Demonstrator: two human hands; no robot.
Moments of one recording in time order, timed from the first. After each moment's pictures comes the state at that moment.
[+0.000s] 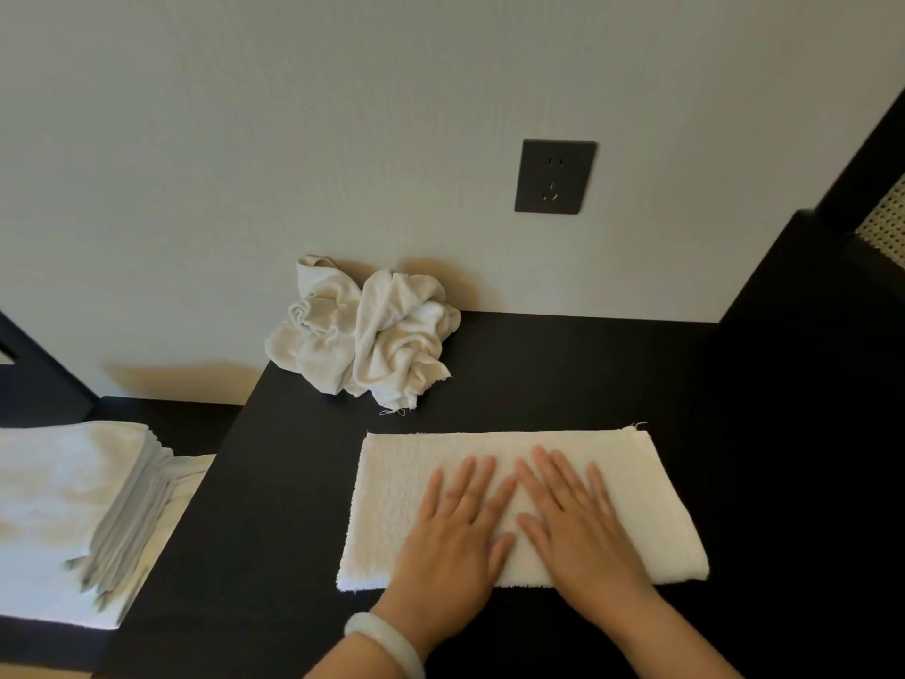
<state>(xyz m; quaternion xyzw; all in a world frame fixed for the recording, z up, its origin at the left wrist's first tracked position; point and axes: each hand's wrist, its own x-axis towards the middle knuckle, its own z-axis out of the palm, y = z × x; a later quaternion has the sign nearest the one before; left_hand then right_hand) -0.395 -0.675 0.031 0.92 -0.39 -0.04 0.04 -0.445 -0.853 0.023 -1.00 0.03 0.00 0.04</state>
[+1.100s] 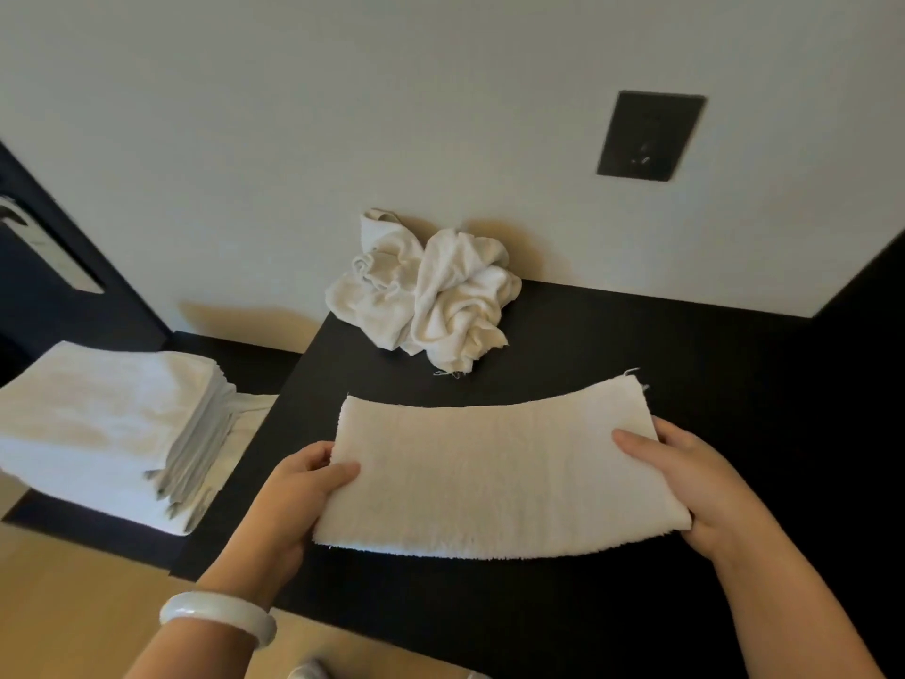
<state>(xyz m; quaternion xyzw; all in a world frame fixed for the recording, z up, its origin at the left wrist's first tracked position) -0.362 -0.529 0.077 0.74 0.20 -0.25 0.59 -0.419 -0.890 0.087 -0.66 0.34 0.10 0.66</state>
